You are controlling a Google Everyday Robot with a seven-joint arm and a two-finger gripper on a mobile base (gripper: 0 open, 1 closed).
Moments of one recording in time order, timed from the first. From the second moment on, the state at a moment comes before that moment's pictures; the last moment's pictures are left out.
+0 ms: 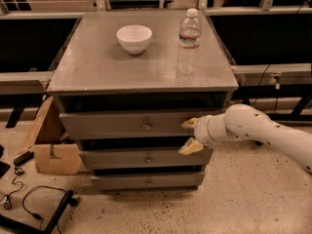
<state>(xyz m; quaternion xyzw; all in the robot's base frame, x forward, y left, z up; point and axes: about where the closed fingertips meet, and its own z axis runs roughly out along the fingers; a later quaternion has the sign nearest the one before) 0.613 -0.119 0.620 -0.63 0.68 0.05 0.36</state>
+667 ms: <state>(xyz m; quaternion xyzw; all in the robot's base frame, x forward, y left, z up) 0.612 -0.118 0.620 -0.64 0.68 0.05 0.36</state>
